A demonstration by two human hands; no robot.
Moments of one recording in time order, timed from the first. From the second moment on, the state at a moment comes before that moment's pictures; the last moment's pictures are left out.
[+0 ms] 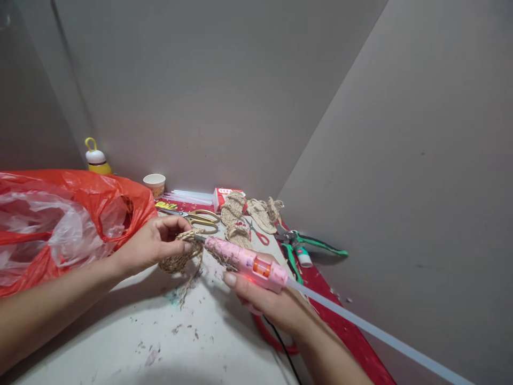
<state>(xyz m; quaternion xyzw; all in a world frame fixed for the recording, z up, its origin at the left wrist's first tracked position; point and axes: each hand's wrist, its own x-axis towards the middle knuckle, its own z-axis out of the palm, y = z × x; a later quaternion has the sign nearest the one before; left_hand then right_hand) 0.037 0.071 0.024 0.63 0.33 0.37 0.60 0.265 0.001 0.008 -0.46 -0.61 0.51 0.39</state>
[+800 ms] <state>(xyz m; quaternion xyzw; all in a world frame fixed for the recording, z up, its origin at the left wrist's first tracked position) 0.039 0.065 0.027 0.69 0.33 0.39 0.50 0.258 -0.003 0.026 -0.46 -0.64 0.46 0.40</state>
